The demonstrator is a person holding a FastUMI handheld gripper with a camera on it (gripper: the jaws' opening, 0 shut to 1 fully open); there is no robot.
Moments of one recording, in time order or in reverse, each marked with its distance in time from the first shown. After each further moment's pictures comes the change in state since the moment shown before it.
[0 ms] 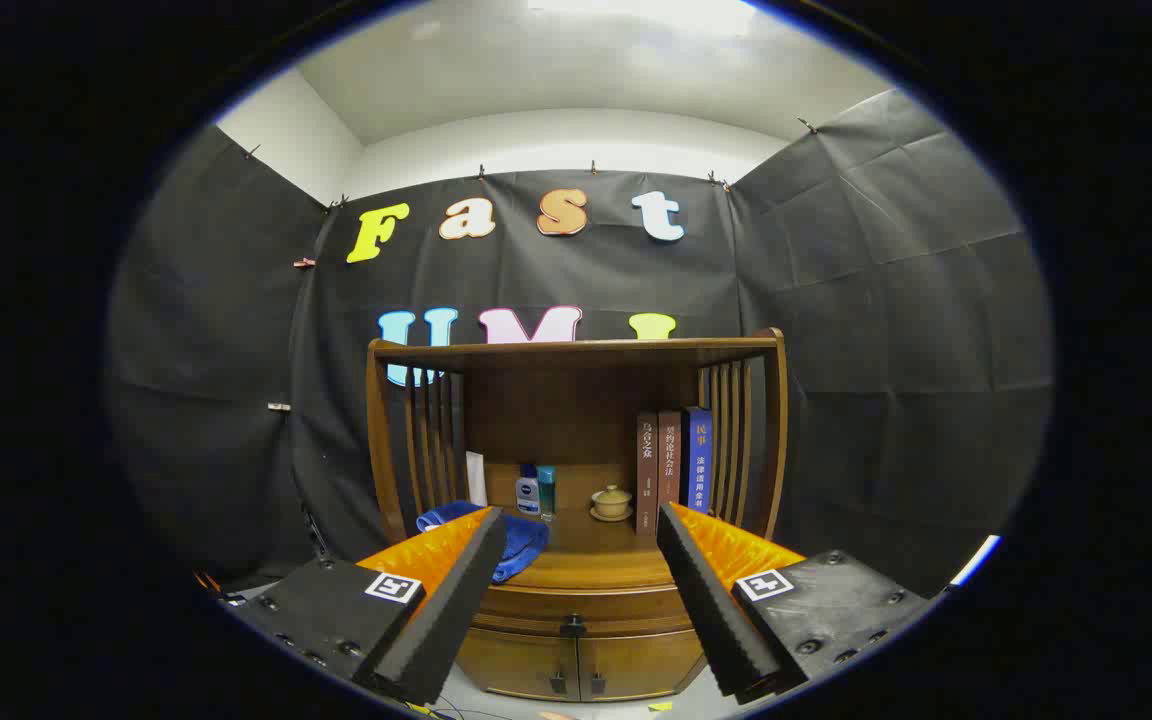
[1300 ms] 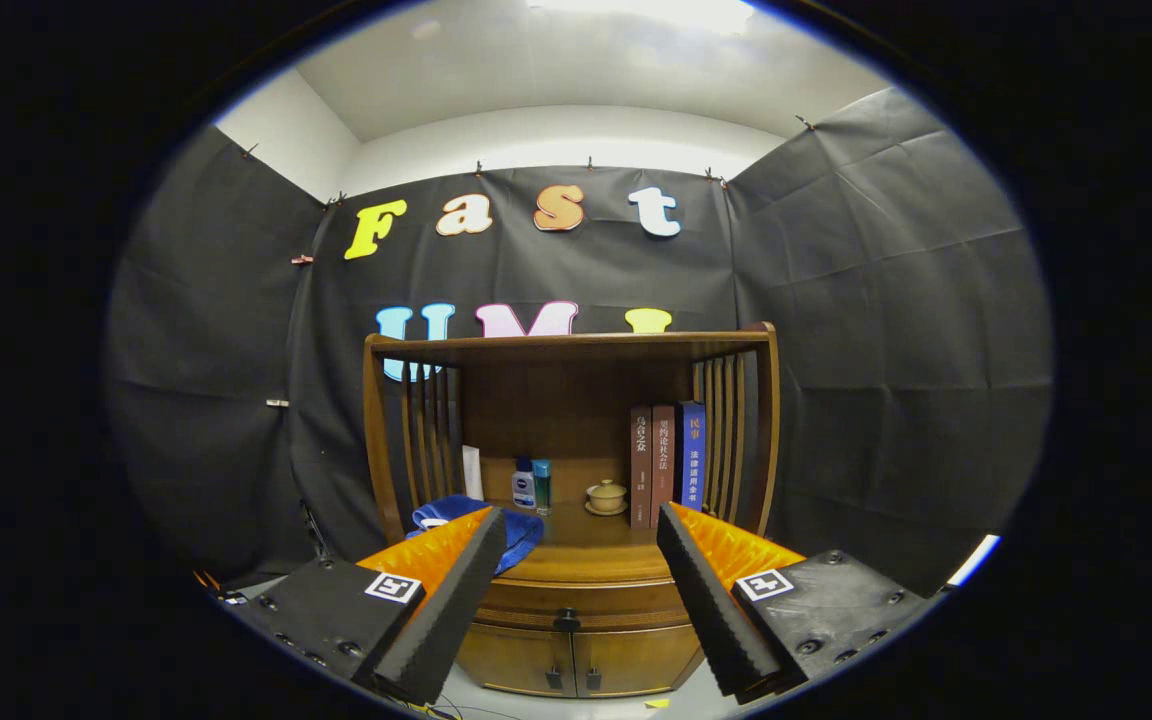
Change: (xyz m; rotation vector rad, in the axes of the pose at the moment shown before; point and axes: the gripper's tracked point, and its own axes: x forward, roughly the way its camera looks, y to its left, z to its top) arm -0.002 -0.004 -0.010 0.000 0.019 -0.008
